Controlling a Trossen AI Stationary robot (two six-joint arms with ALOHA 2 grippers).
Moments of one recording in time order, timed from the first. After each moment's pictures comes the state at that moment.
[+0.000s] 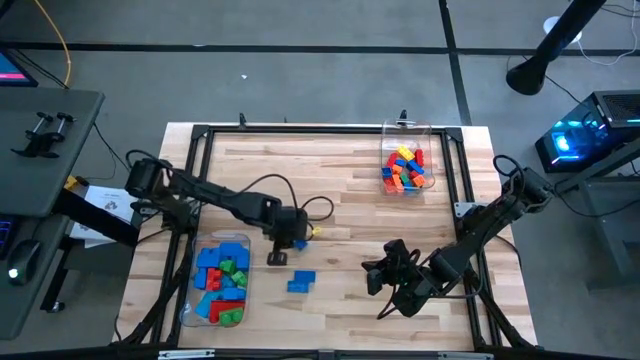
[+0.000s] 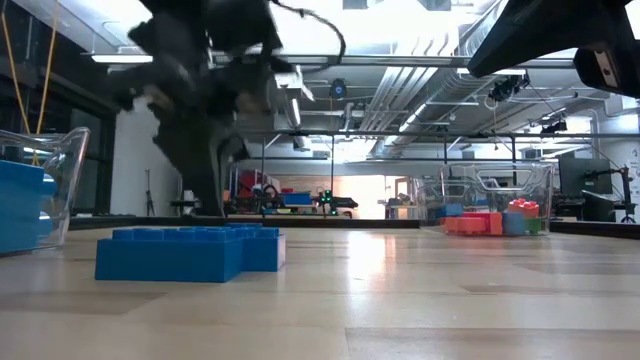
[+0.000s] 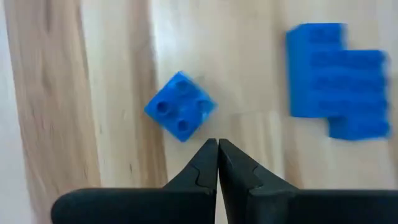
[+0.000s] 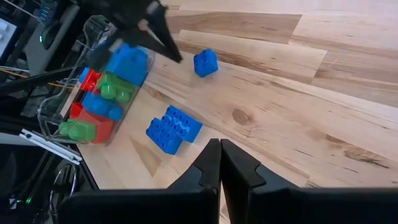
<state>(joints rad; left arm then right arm) -0.13 1.70 1.00 -0.51 0.14 -0.06 0.72 1.57 1.00 -0.40 0.78 1.66</state>
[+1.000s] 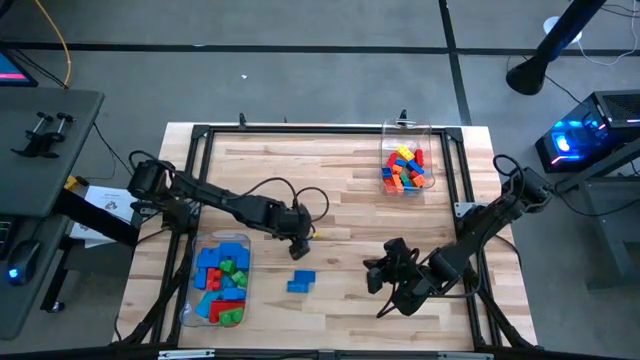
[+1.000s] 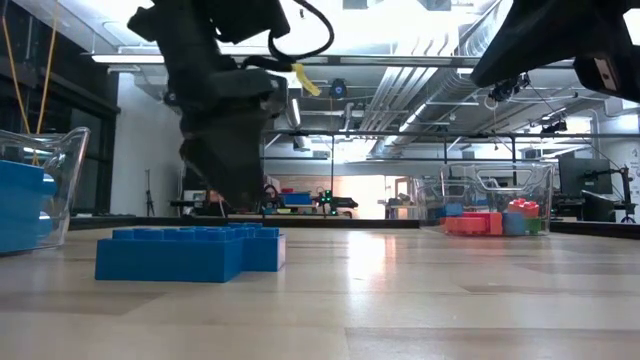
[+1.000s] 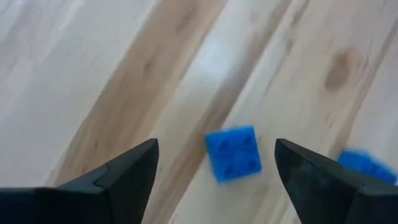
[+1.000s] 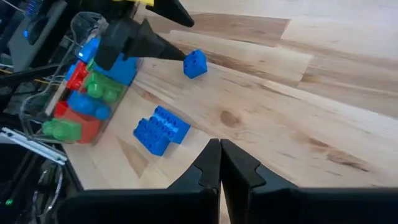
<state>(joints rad) -0.16 1.72 1.05 -0.51 -0.14 -0.66 0.71 1.57 1.00 -0.44 0.77 1.66</state>
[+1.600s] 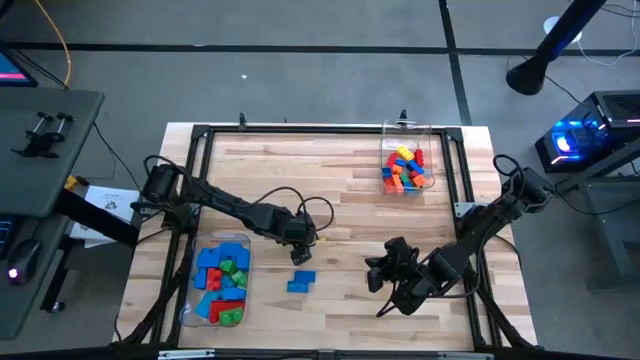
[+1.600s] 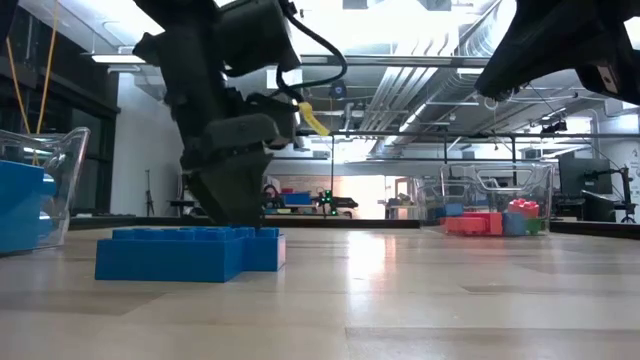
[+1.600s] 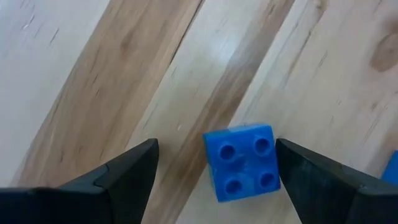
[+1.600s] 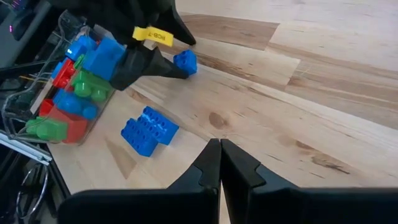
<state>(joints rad) -0.17 1.84 1.05 -0.45 -0.14 -0.64 0.71 1.57 1.00 -0.49 0.77 1.66</state>
